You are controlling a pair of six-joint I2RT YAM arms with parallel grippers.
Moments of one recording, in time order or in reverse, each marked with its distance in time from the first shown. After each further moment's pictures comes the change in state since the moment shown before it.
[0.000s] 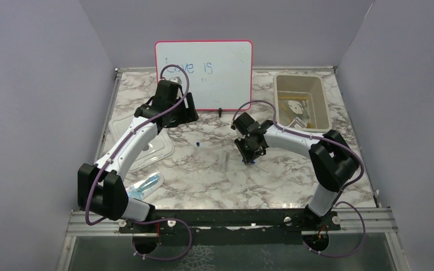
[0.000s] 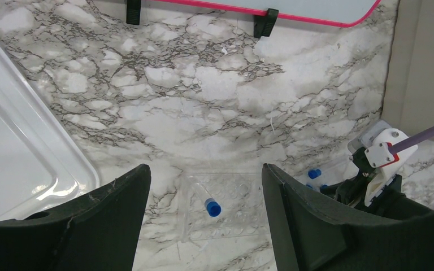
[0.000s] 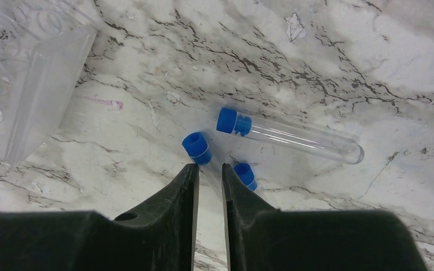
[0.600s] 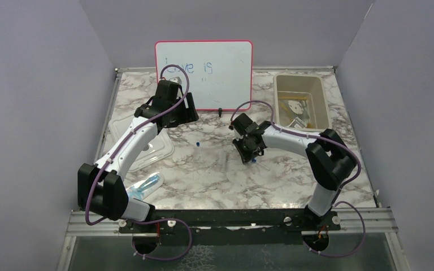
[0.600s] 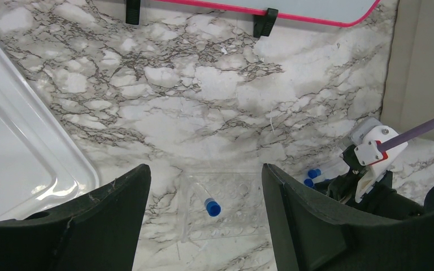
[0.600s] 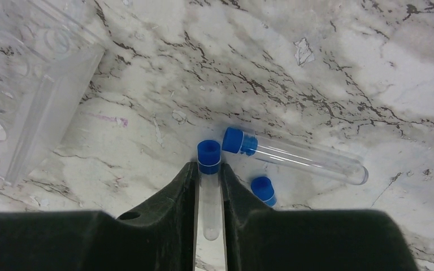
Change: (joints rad) left arm 0.000 0.000 0.000 0.000 0.002 0.000; right arm 0.010 0.027 0.000 0.043 -0.008 -0.018
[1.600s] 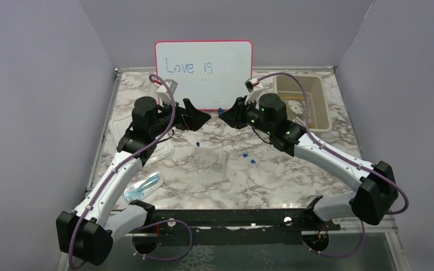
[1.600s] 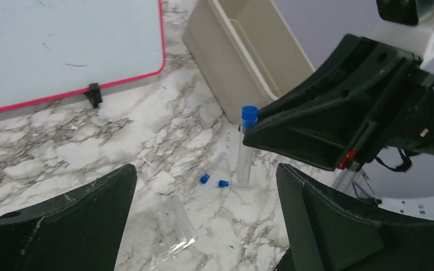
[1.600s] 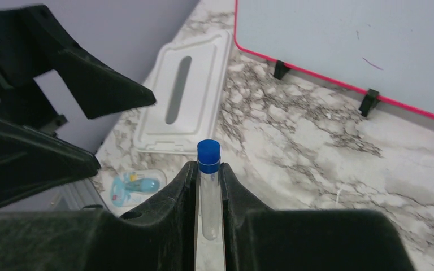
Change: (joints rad) left arm 0.000 -0.359 -0.278 0.461 0.368 0.005; right arm 0.006 -0.406 -0.035 0.631 -0.096 0.279
